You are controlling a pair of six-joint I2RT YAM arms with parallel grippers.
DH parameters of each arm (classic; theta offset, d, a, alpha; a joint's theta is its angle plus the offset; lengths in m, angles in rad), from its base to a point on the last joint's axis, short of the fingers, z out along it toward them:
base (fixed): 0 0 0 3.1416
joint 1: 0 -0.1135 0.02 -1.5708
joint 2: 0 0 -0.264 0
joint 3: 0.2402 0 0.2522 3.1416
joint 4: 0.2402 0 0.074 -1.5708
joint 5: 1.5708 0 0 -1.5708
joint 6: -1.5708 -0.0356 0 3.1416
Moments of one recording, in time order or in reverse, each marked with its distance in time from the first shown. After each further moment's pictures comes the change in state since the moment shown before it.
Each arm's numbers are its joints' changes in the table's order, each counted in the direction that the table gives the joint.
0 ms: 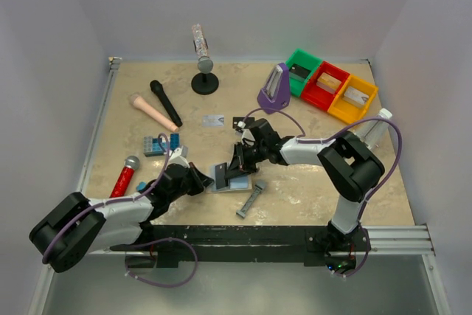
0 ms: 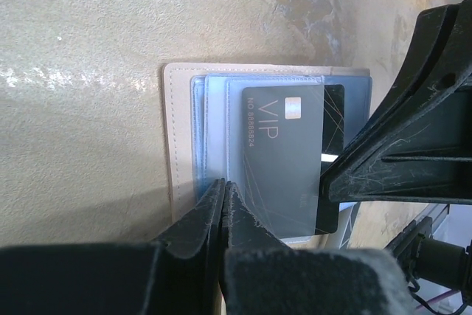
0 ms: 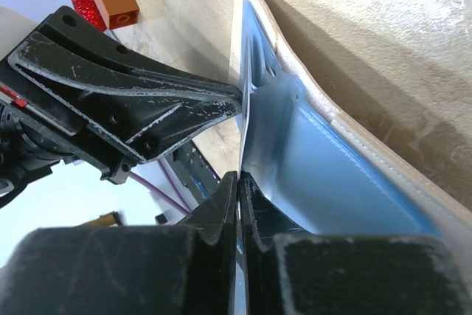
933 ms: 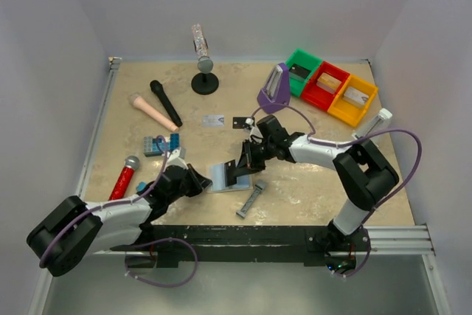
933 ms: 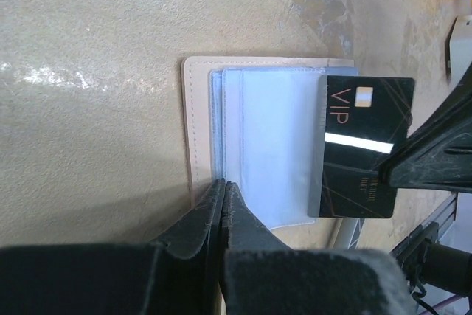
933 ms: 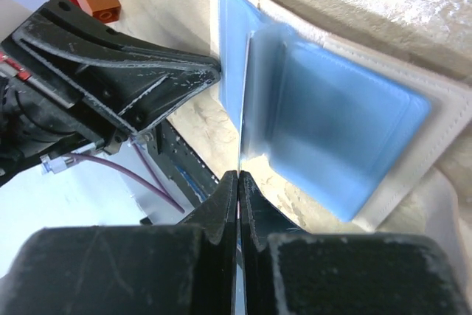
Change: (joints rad) left arm 0.000 0.032 -0.016 0.029 -0.023 0.006; right arm 0.047 0.103 -0.003 0.174 0.055 0.089
